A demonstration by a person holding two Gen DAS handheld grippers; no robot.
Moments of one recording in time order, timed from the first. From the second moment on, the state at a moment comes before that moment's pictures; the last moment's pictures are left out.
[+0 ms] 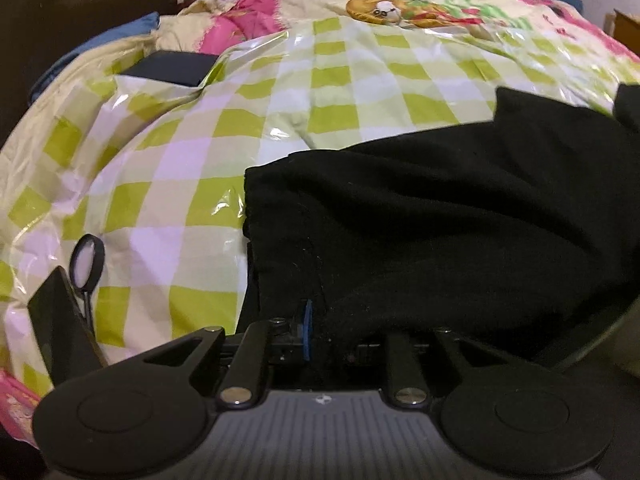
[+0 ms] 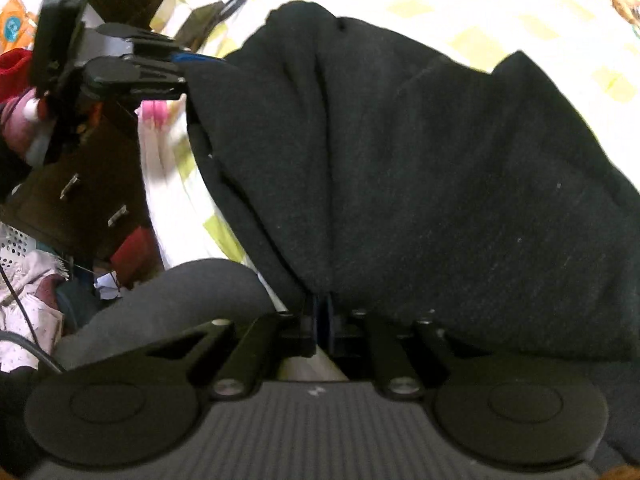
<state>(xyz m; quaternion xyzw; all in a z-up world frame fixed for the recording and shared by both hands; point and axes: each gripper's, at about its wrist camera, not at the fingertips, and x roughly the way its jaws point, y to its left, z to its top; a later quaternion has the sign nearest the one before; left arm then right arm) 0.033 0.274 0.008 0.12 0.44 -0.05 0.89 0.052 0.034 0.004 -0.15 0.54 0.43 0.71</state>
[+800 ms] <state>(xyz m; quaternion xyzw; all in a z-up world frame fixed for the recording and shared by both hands) -0.013 0.279 0.015 0.20 0.42 0.01 0.88 0.067 -0.014 0.058 -0.06 0.51 0.41 0.75</state>
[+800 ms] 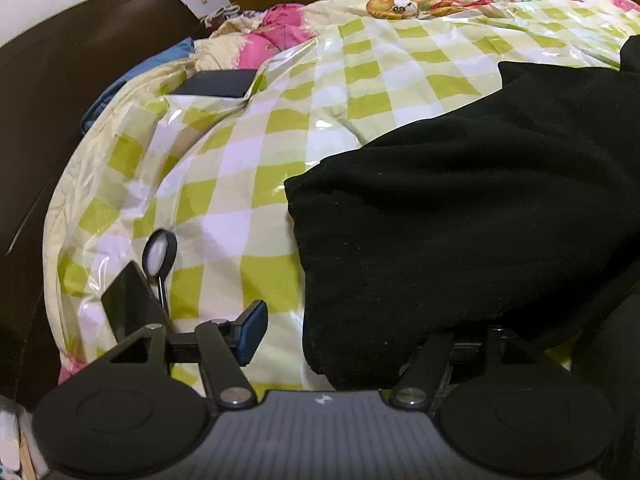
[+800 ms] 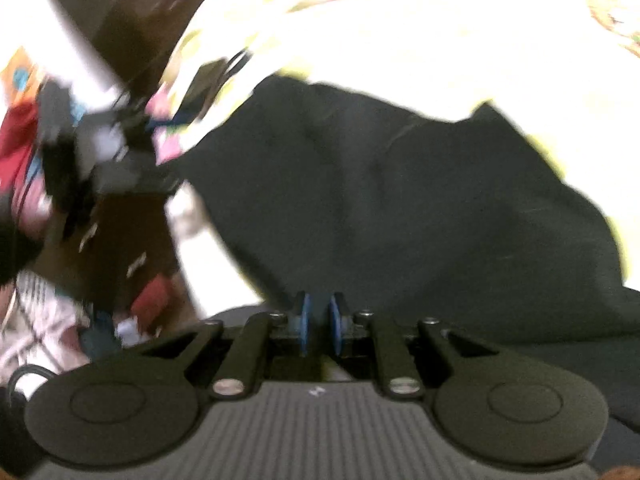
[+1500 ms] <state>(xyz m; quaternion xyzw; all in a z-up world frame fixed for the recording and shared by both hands) -0.033 0.275 -0.002 0.25 0.42 0.07 0.87 0.080 -0.120 0.030 0.05 0.53 0.24 0.81</state>
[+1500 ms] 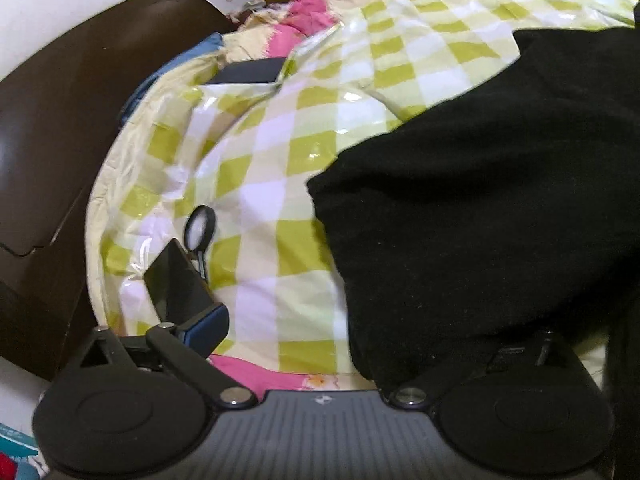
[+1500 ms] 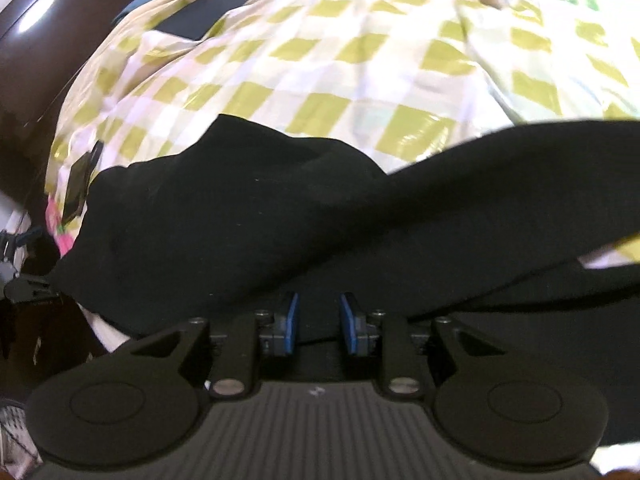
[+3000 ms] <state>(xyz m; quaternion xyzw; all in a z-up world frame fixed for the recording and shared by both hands) -0.017 0.228 0.045 0.20 0.52 -0.17 0.82 0.056 -0.122 0.032 0.10 0.51 0.23 0.82</state>
